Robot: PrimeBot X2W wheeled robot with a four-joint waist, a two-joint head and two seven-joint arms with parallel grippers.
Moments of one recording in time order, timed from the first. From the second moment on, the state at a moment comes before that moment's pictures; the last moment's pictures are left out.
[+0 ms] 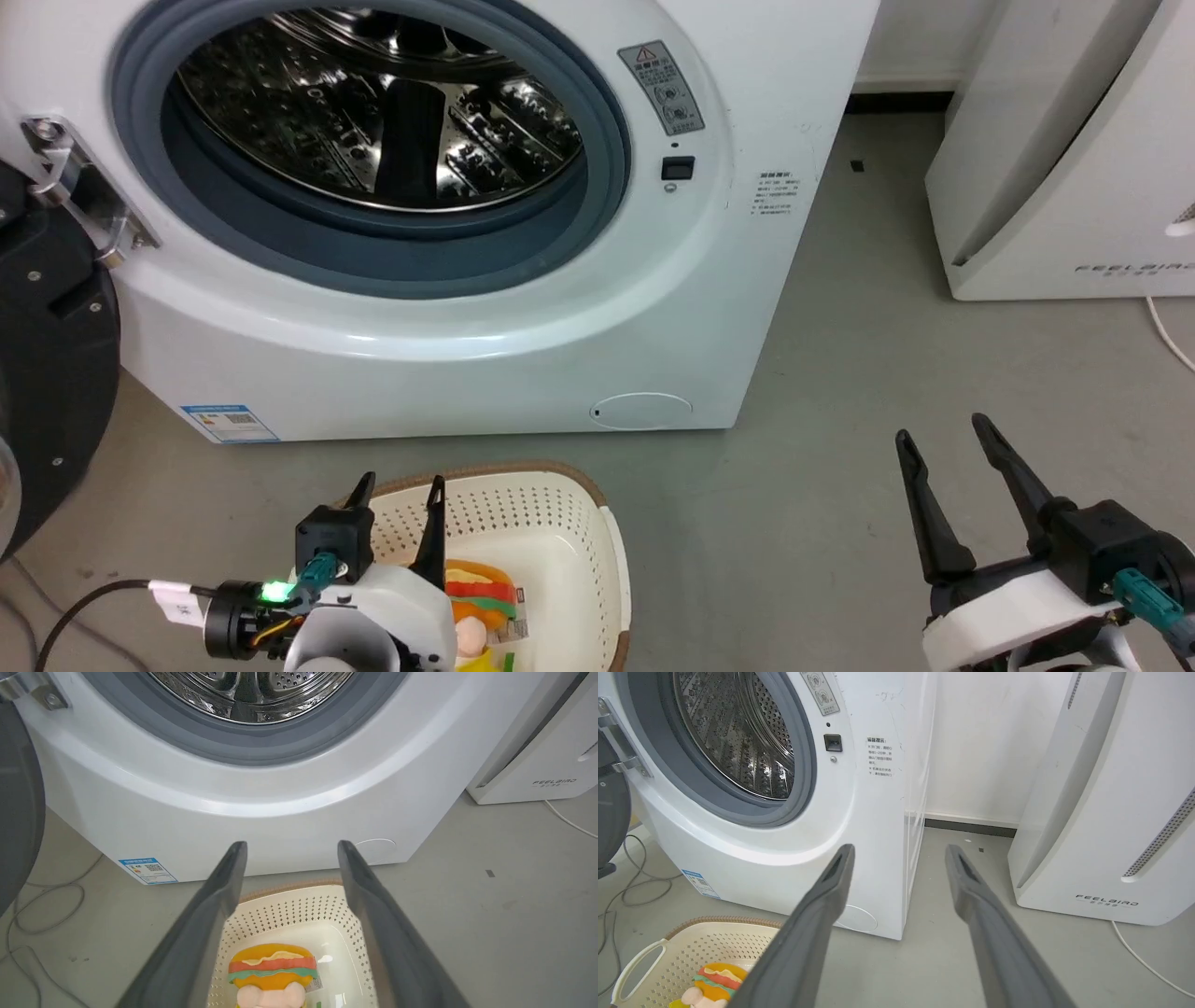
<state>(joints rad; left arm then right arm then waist) -0.12 0.06 -0.06 0.31 -0.05 0.00 -0.08 -0.01 -0.05 -0.01 -0.04 0.04 0.13 -0.08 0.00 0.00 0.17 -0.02</state>
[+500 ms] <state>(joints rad) -0.22 0.07 -0.08 0.50 -0.07 -0.02 -0.12 -0.02 -0.05 -0.01 -0.05 0.04 0.13 -0.12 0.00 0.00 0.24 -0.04</state>
